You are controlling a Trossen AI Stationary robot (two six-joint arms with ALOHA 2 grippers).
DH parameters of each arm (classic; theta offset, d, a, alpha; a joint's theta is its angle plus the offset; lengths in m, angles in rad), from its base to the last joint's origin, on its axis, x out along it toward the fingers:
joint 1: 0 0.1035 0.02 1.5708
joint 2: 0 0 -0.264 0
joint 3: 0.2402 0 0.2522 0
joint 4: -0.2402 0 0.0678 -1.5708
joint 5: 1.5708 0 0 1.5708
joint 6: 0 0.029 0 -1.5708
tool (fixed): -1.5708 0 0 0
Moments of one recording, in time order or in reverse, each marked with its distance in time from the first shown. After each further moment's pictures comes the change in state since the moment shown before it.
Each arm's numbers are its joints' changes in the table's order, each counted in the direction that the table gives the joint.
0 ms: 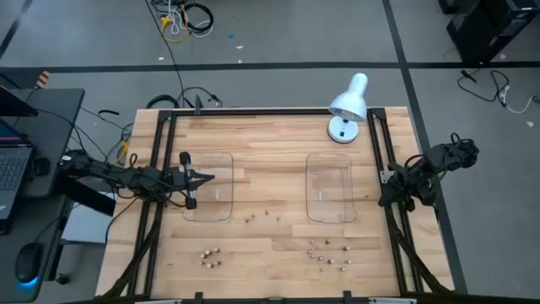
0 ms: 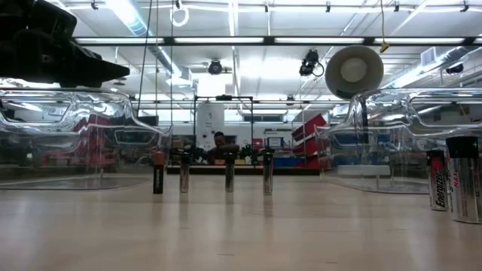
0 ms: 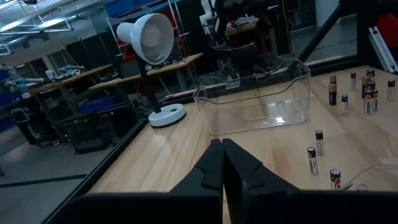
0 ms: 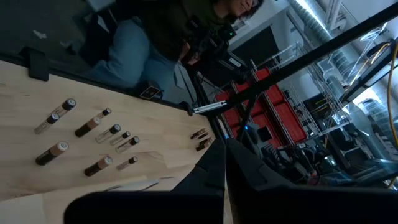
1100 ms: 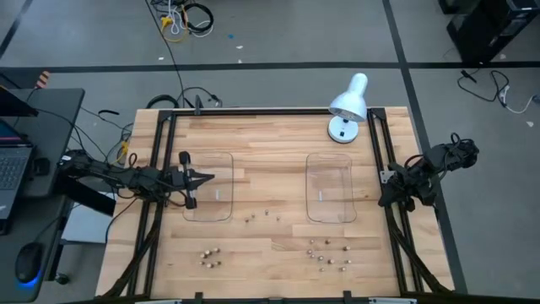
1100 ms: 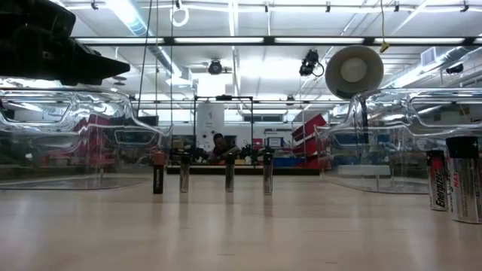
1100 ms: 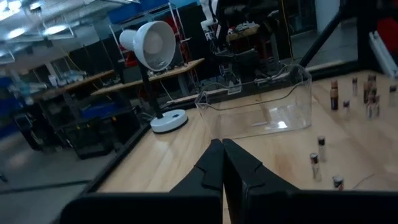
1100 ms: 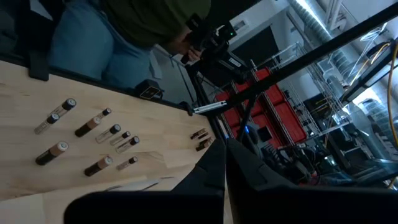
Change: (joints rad) left arm 0.000 0.000 0.000 0.027 0.000 -0.015; right arm 0.000 0.000 0.000 0.000 0.000 0.000
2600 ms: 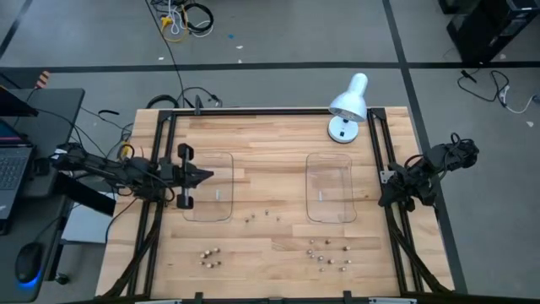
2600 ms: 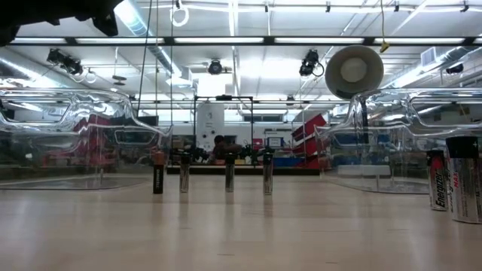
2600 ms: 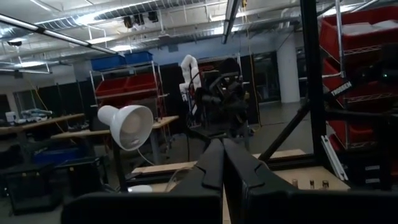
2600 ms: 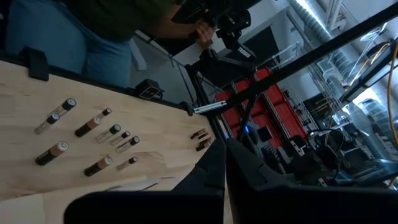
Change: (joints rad) left arm -0.002 -0.256 0.245 0.267 -0.151 -0.033; right arm 0.000 0.000 0.000 0.000 0.000 0.000
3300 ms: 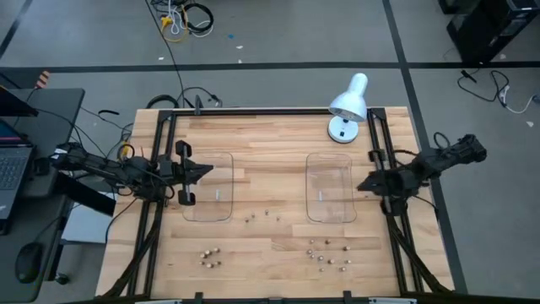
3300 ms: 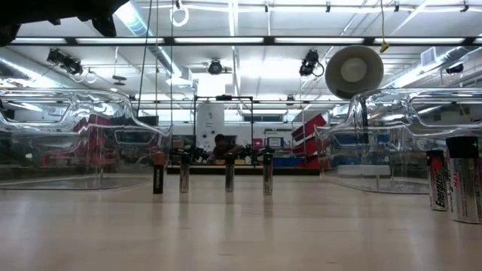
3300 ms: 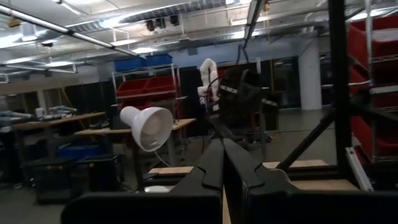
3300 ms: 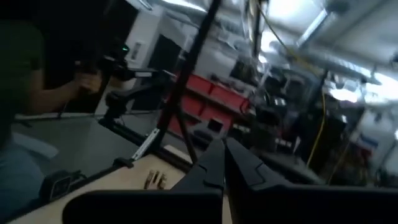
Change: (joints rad) left arm 0.000 -0.008 0.000 0.040 0.088 -0.001; right arm -0.020 -0.309 -0.093 0.707 -0.291 0.600
